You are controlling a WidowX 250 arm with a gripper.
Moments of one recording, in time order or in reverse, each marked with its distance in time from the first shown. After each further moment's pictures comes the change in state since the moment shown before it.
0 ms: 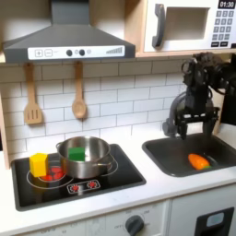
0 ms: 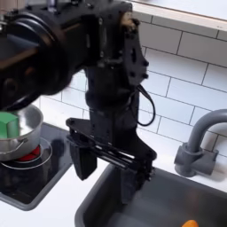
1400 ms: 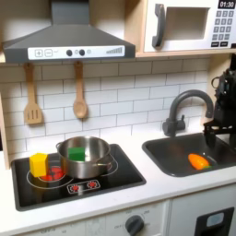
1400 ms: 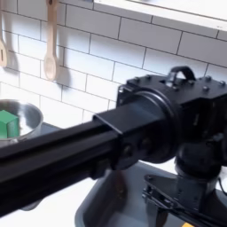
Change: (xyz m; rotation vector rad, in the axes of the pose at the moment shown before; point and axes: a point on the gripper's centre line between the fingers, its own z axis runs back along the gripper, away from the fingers) arm 0.019 -0.082 -0.053 -0.001 0.029 -0.042
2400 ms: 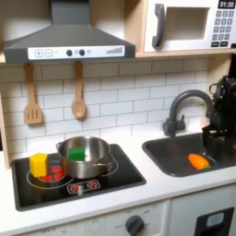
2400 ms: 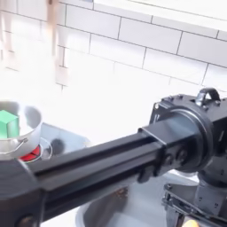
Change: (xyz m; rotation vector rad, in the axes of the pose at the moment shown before) arm 0.031 -0.007 -0.031 0.009 -0.016 0.107
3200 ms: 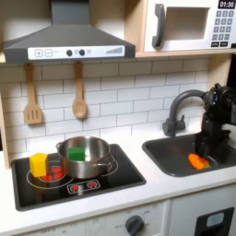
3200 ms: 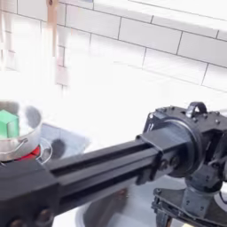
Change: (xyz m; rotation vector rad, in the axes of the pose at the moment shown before) arm 0.009 0.017 -0.024 0.032 0.007 0.056
